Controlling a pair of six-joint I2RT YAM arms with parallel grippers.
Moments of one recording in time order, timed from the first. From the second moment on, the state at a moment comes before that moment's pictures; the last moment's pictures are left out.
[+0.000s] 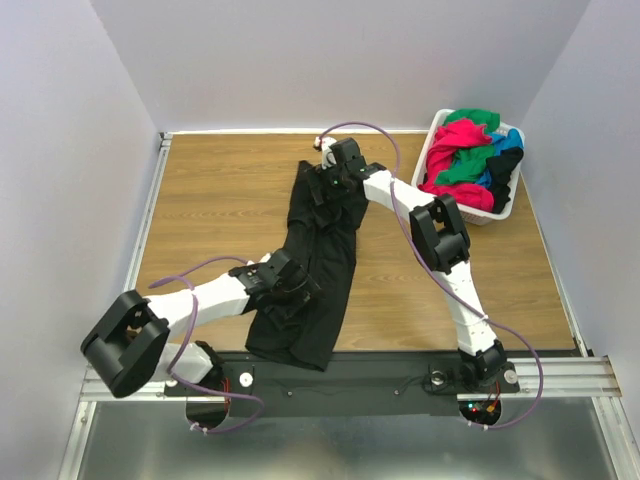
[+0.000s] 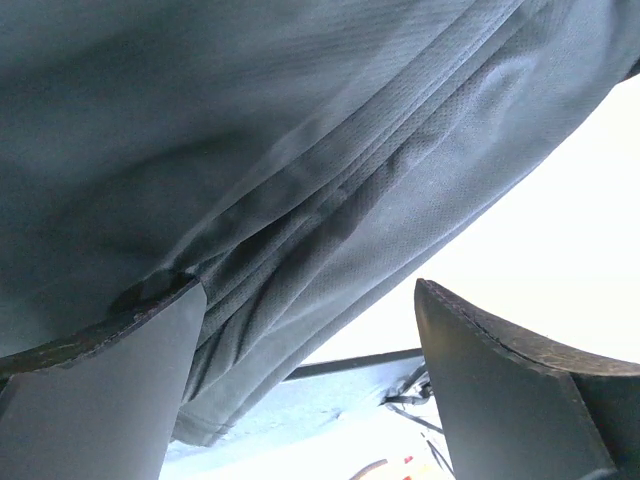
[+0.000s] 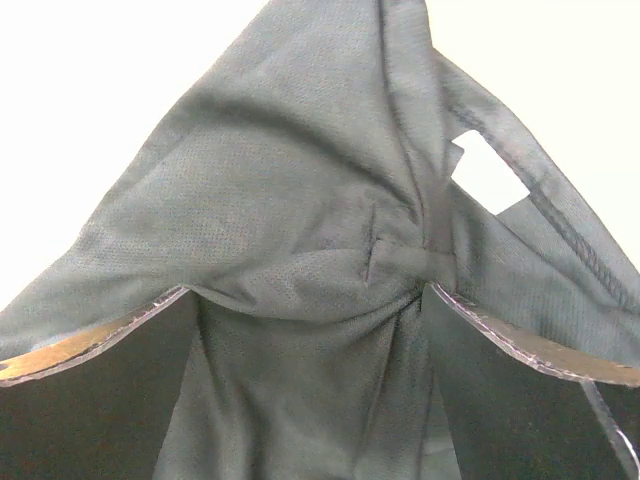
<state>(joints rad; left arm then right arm) -0.78 1.25 0.56 -0.37 0.05 -1.46 0.53 2.42 1.99 -0.34 -0.13 0.08</state>
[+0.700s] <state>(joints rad) -0.86 1.53 0.83 -0.45 0.06 -1.39 0.53 2.68 2.39 -0.34 -0.38 -0.14</state>
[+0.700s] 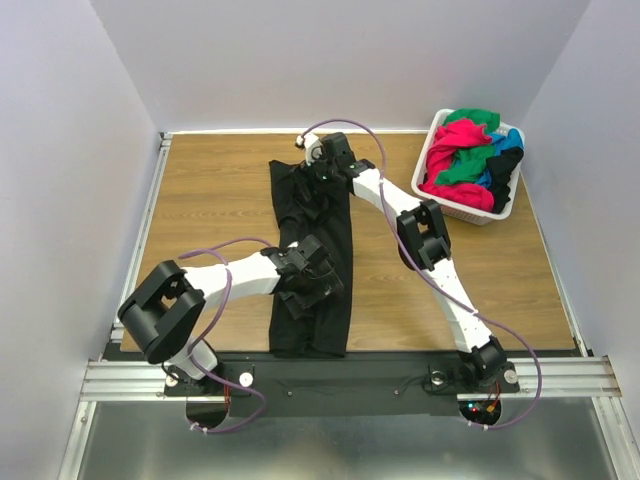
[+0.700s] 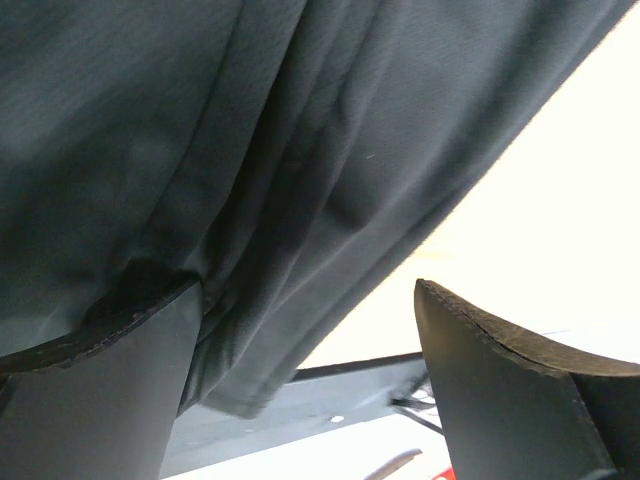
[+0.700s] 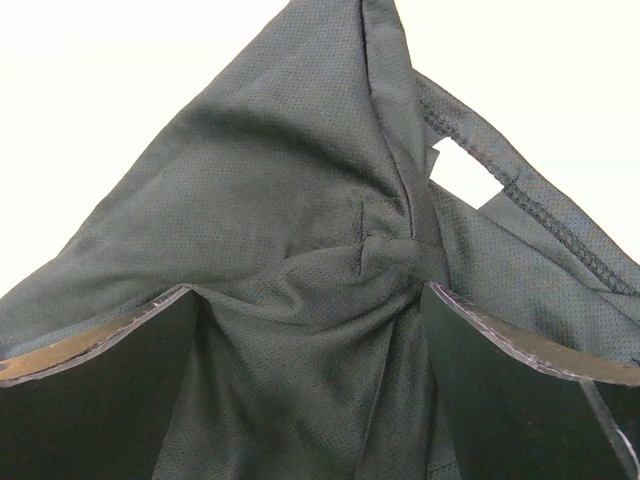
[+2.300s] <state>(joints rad) -0.67 0.87 0.36 -0.74 0.14 -1.28 1.05 1.32 0.65 -0.33 -0.19 1.02</state>
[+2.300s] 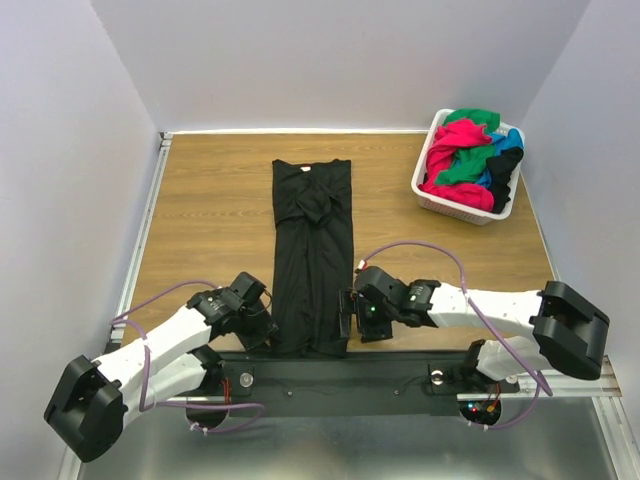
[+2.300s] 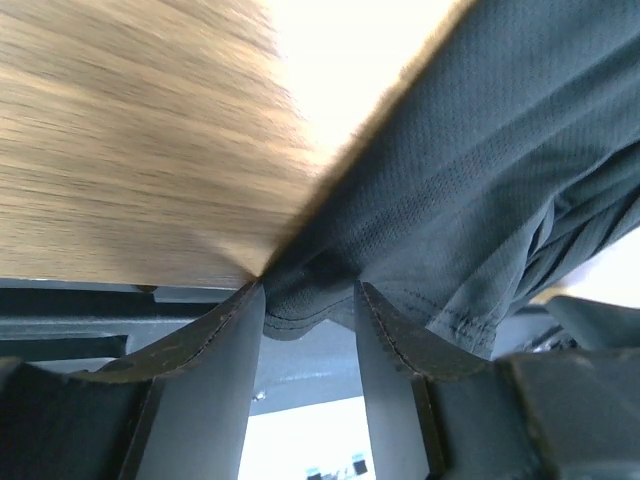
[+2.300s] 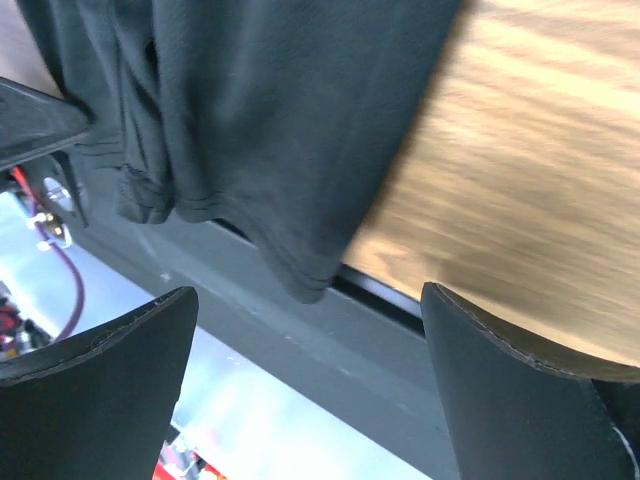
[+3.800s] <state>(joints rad) -0.67 0.72 0.38 -0.78 0.24 -1.23 1.12 1.32 0.54 -0.20 -0.29 1.20</state>
